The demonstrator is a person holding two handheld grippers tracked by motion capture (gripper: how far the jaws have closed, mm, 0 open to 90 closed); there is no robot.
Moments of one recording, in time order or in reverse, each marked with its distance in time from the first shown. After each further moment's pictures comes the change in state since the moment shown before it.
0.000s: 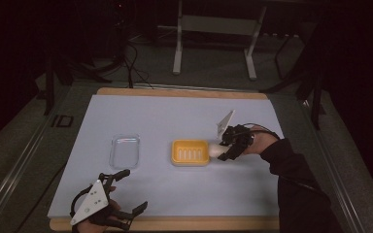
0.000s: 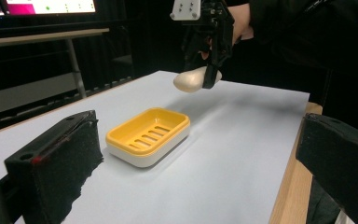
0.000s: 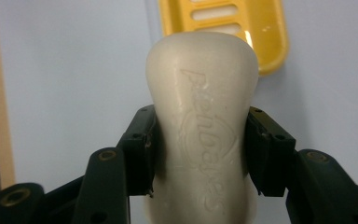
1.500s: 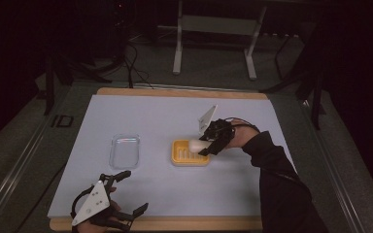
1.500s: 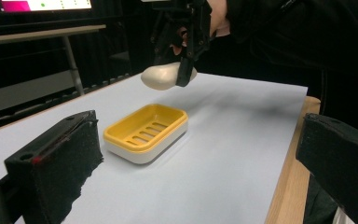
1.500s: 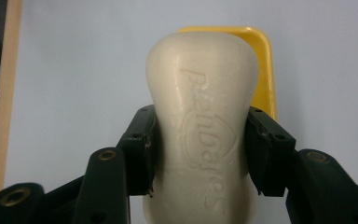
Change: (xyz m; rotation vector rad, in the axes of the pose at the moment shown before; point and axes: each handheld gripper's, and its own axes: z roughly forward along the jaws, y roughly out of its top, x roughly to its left) left arm -0.002 0.000 0.001 0.018 -0.008 0.011; right arm -0.001 0.053 0.008 -0.114 0.026 -0.139
